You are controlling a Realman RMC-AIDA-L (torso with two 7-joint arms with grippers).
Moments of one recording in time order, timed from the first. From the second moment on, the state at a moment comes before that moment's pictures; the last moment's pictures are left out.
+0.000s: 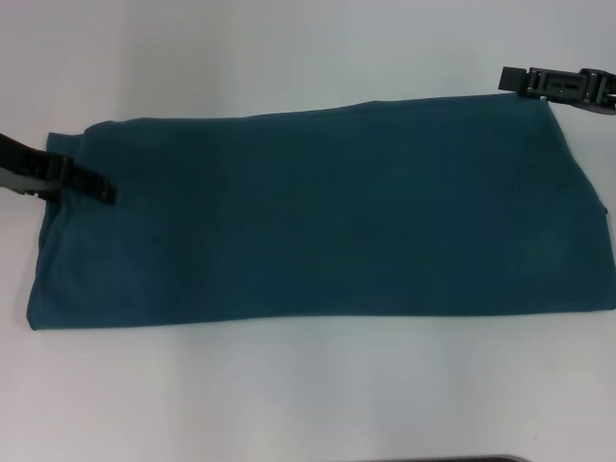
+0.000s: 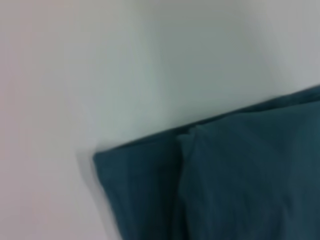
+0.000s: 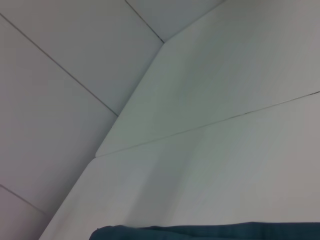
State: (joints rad) left arm -0.73 -2.01 -2.37 -0.87 -0.38 1.49 -2.53; right arm 0.51 1.99 2.66 0.66 -2.08 1.53 -1.14
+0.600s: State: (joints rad) left arm -0.72 -2.02 -2.38 -0.88 -0.32 1.47 -2.54; right arm 0.52 1.99 2.66 0.66 -2.08 1.53 -1.14
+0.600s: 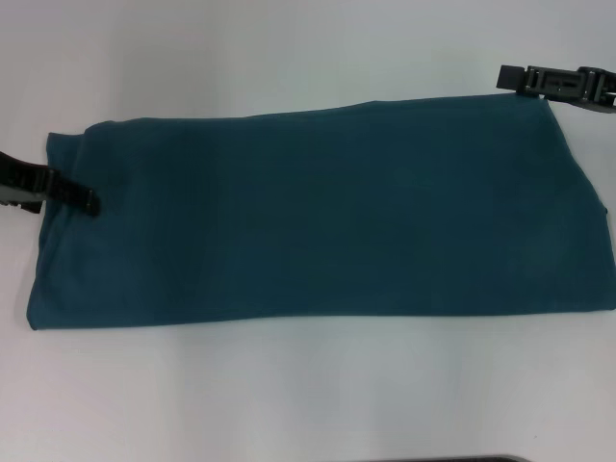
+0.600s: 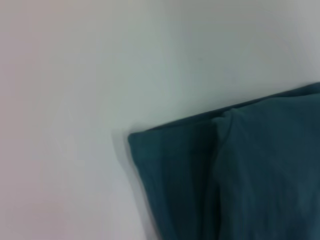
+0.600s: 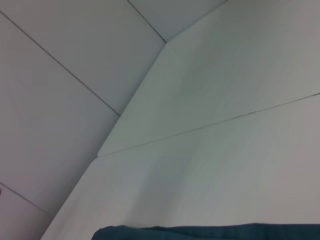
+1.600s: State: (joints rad) left arm -0.73 -2.02 -2.38 -0.86 -0.33 1.46 -2.55; right arm 0.51 1.99 2.66 0.66 -2.08 1.53 -1.14
